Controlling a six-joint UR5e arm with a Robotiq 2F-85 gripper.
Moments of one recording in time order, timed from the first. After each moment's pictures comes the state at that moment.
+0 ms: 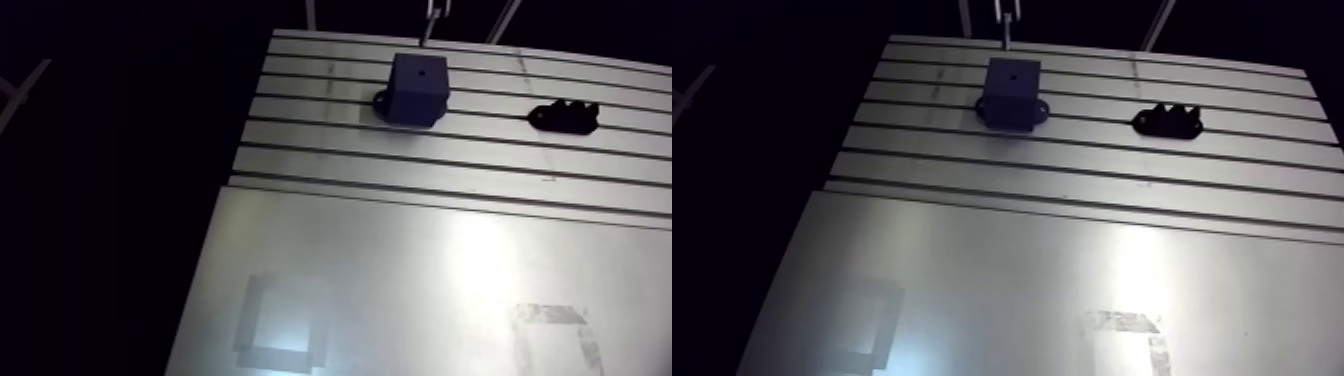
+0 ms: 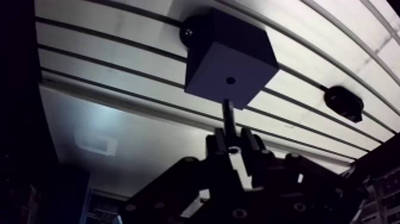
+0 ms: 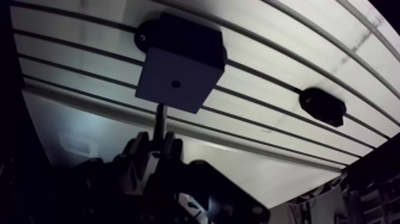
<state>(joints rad) 0.08 -0.91 1.12 -1.24 -1.69 -1.87</state>
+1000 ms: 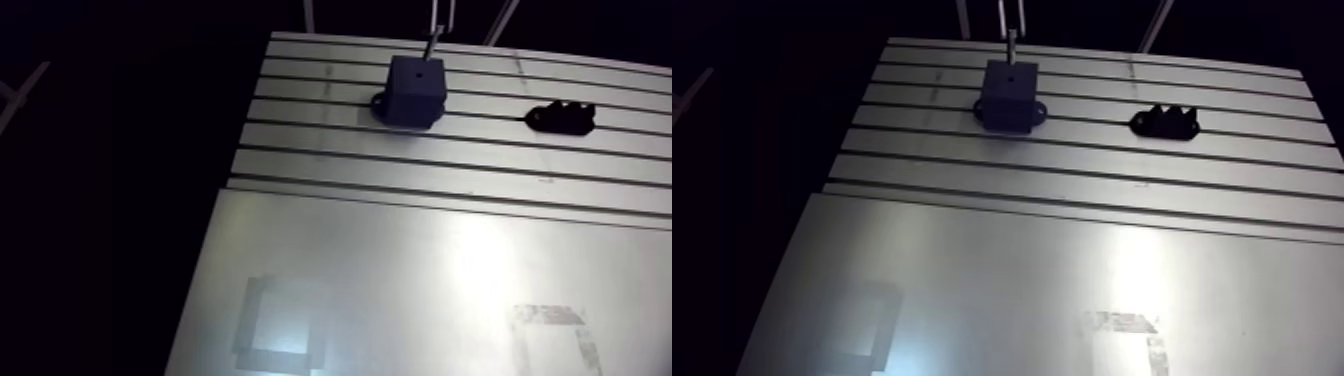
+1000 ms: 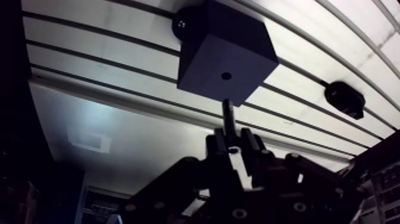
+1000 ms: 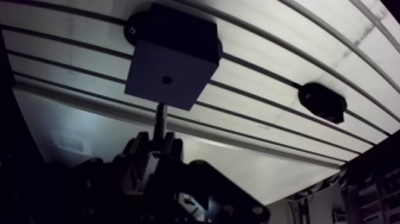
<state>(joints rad) 0.08 -0.91 1.16 -1.26 -1.71 -1.87</state>
